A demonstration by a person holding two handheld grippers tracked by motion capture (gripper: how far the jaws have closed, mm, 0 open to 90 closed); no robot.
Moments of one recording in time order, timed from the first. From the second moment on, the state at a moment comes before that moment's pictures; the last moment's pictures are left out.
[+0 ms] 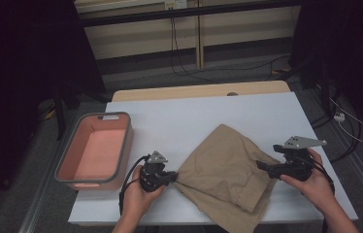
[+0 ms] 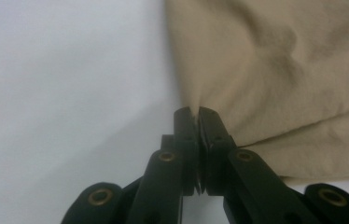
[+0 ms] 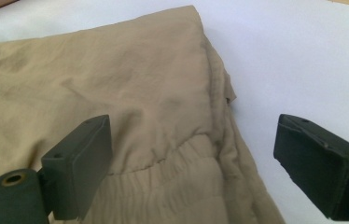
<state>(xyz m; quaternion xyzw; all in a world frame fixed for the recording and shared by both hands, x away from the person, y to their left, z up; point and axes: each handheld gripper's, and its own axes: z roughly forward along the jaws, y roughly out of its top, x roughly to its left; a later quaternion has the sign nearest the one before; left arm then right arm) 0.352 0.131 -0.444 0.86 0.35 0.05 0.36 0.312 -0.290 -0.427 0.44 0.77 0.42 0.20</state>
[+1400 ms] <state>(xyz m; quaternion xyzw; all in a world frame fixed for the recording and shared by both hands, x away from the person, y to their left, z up) 0.389 0.144 -0.440 0.84 0.39 0.07 0.38 0.310 -0.303 -0.426 0.44 0.76 0.42 0.21</state>
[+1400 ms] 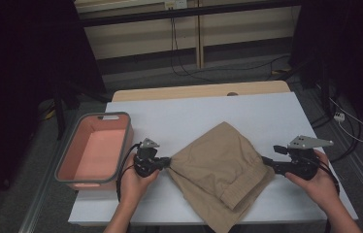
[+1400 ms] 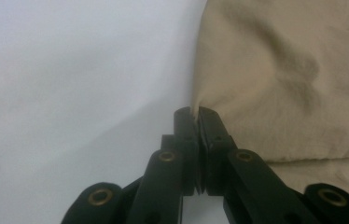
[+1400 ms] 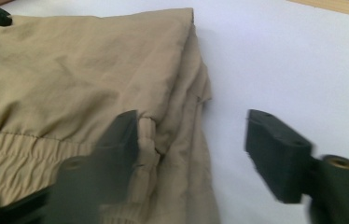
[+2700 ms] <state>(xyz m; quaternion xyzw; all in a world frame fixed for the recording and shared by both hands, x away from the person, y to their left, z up) 0.386 0.144 -0.438 0.83 0.39 0.09 0.39 0.331 -0.299 -0.446 0.45 0.80 0.36 0.17</state>
